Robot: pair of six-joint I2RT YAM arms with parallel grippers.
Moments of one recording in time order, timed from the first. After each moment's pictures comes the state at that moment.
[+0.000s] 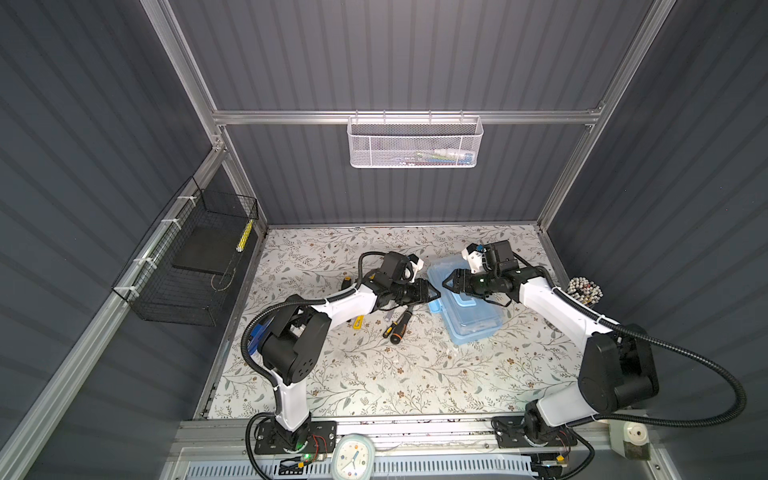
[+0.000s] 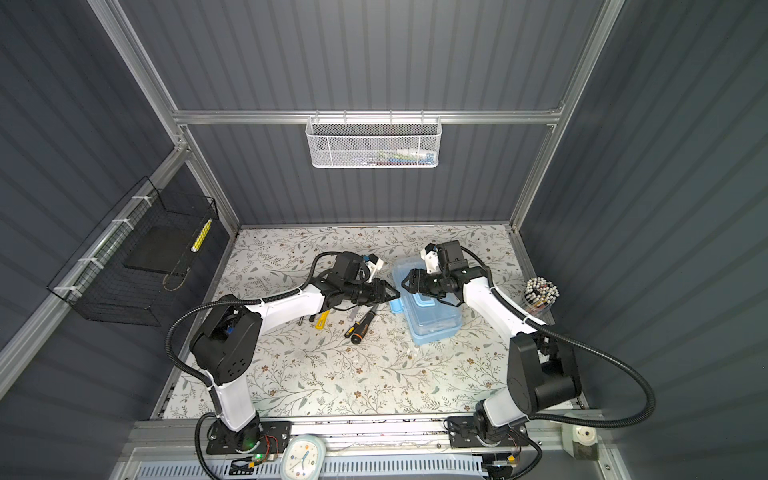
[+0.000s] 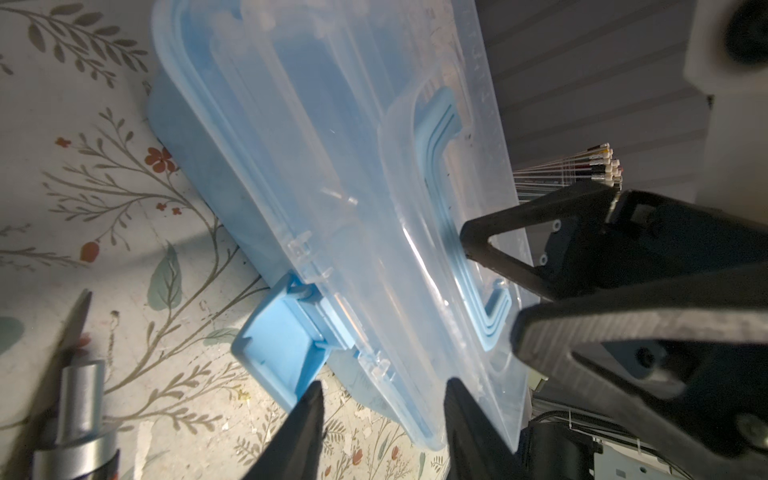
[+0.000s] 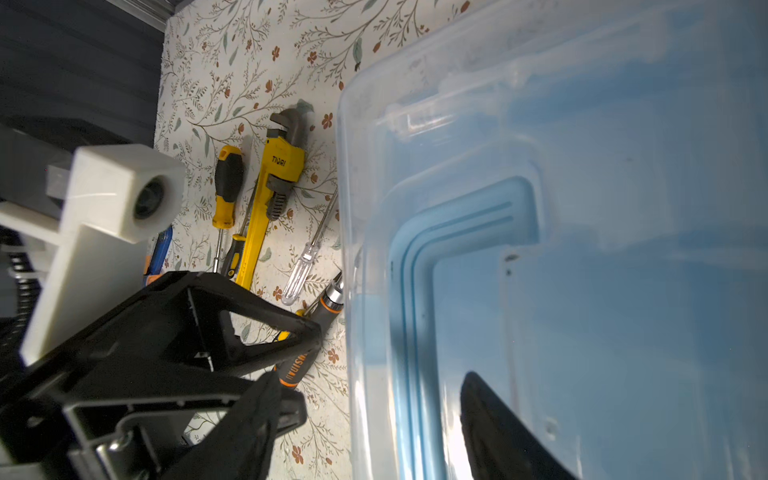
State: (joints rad) left arm -0.69 1.86 1.23 -0.04 0.59 -0.72; right arm 0.29 1.52 1.10 -0.48 -0.44 0.40
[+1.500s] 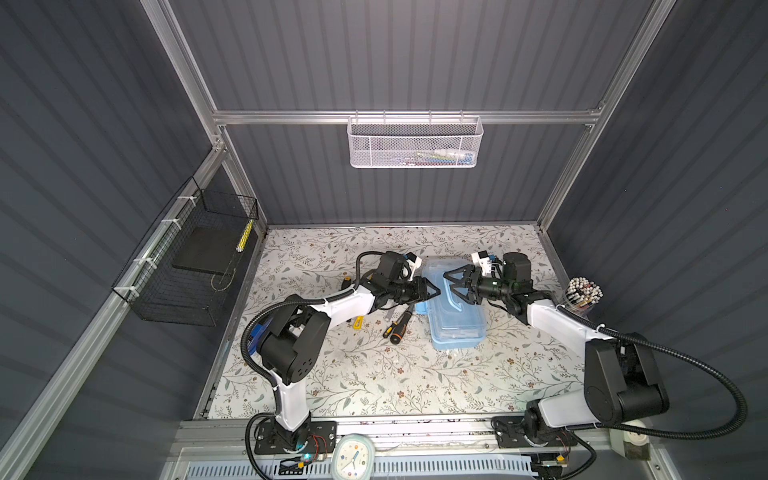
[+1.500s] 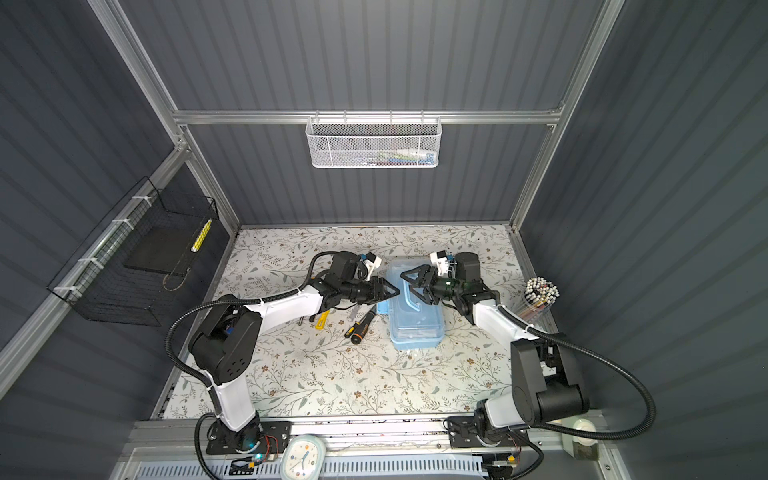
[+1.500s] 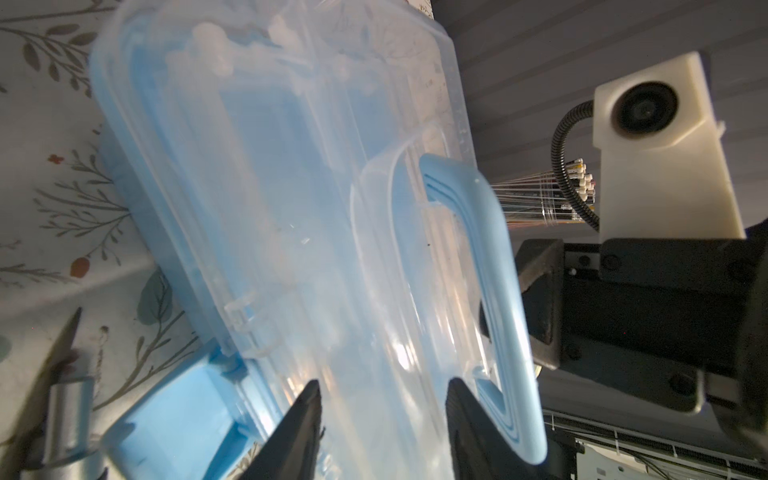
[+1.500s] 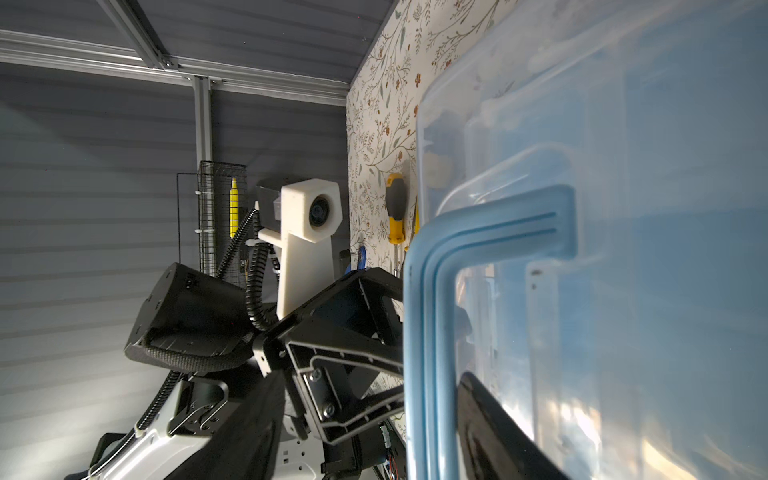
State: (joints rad) left arm -0.68 1.86 1.21 0.04 0.61 -0.76; right arm 0.18 1.45 0.78 0.21 -0.89 1.05
